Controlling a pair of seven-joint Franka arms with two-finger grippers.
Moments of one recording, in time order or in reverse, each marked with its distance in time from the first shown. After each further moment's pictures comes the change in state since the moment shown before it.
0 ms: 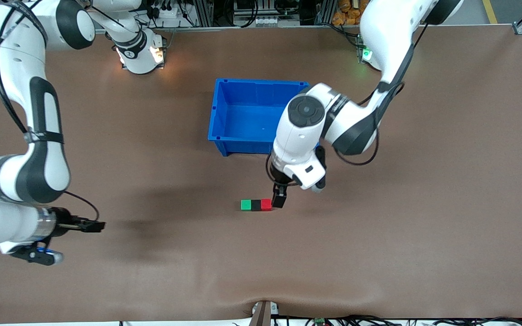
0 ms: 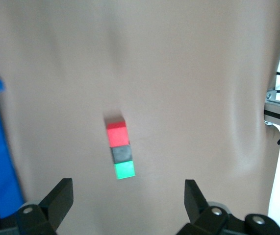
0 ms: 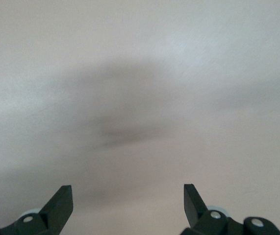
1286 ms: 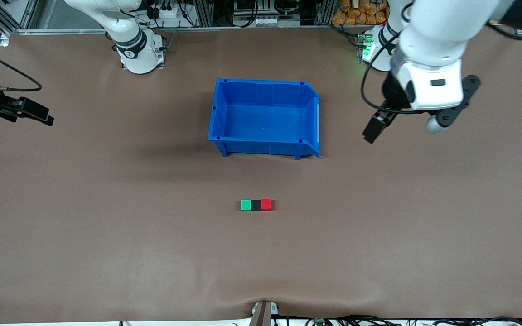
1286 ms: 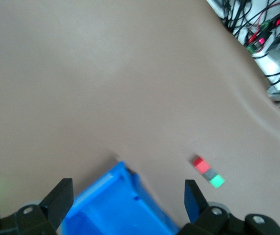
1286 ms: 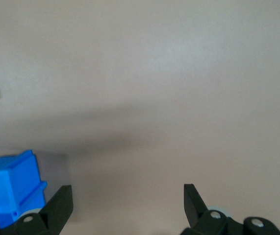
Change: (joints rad) left arm 0.227 -0.456 0.008 -0.047 -0.002 -0.549 0.892; right arm -0.019 -0.847 -0.003 -0.694 -0.018 -0.089 -0.065
